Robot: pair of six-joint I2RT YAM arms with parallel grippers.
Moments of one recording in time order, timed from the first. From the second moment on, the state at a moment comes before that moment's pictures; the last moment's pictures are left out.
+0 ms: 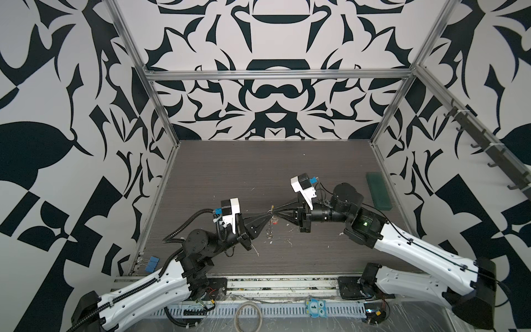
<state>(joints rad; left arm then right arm) -0.99 0.58 0.30 0.64 0.22 -0.46 0.89 1.02 0.86 0.09 -0.64 0.41</state>
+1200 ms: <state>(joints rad) -0.99 0.66 0.61 0.00 0.43 -0.39 0.86 1.11 1.32 -0.83 -0.75 -0.14</state>
